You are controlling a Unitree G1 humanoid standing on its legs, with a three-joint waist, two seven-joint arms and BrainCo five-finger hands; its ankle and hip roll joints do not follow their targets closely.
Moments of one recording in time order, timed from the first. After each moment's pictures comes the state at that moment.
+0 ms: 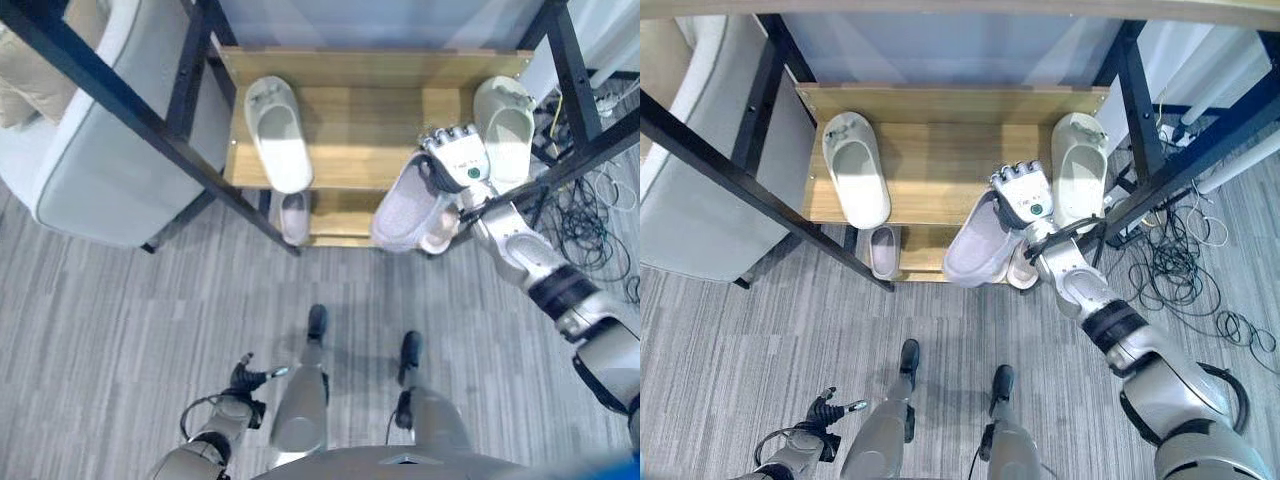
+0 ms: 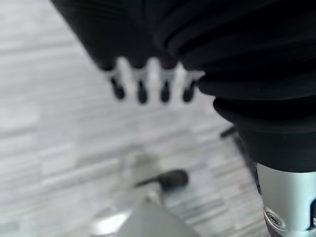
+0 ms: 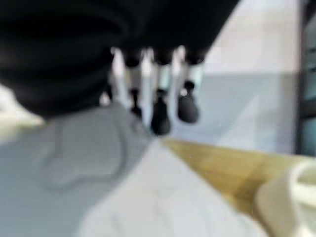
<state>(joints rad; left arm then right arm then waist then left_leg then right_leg) -0.15 0.24 -0.26 1.26 -0.07 -0.16 0.25 -0.72 -0.69 0.68 0.28 -0.94 0.07 -0.55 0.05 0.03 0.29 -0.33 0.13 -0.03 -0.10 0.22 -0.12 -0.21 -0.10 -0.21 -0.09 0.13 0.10</state>
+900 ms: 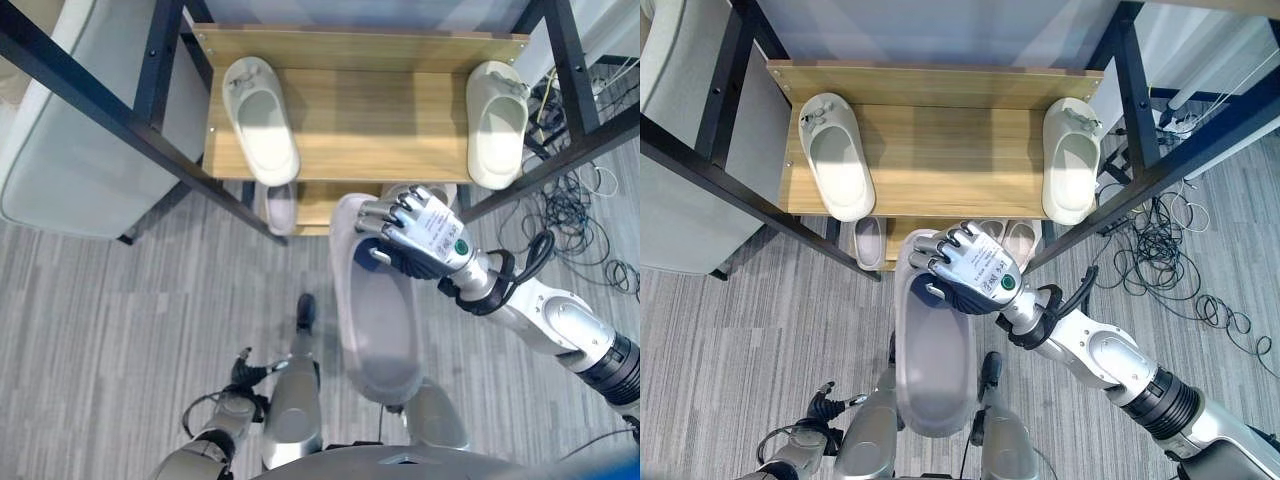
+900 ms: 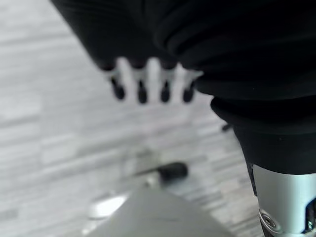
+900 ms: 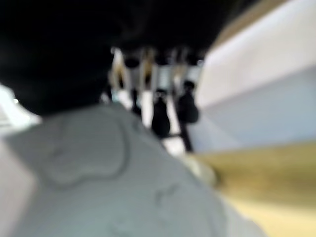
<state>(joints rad) -0.15 0.22 -0.19 1.23 -0.05 -0.16 0.29 -0.38 -0.83 0.65 -0.27 -0.80 -0.22 -0.43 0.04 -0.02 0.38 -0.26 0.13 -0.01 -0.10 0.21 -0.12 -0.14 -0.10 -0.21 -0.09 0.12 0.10</state>
